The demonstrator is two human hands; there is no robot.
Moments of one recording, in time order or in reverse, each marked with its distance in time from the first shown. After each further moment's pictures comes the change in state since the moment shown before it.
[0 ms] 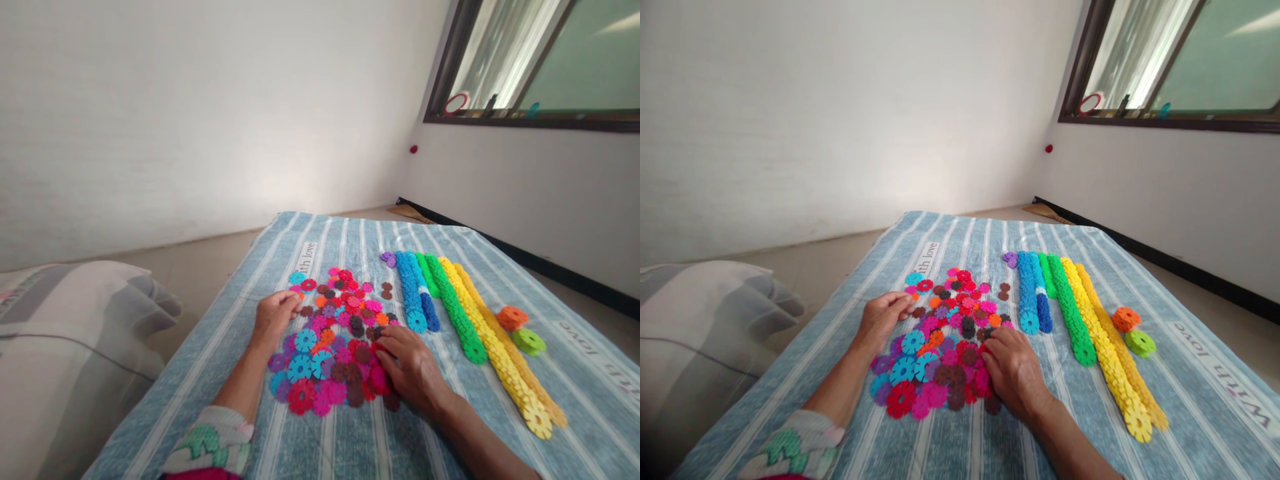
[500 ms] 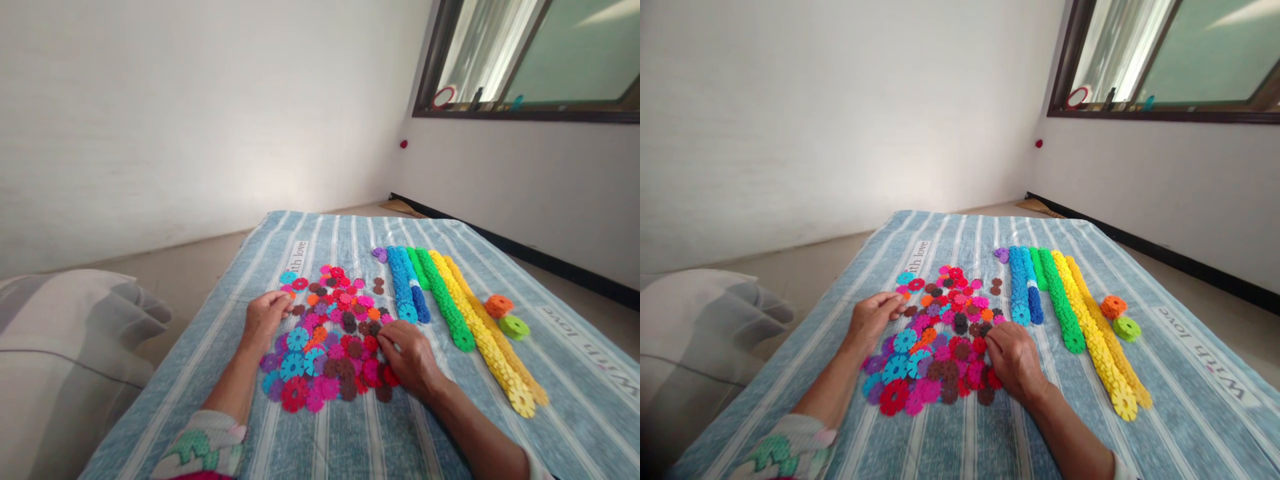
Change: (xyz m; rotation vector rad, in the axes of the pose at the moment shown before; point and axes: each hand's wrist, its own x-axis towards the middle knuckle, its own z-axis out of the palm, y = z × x) left_hand -0.001 0.006 0.001 0.014 0.005 0.002; right_hand -0.004 0.015 0.000 0.011 0.098 0.089
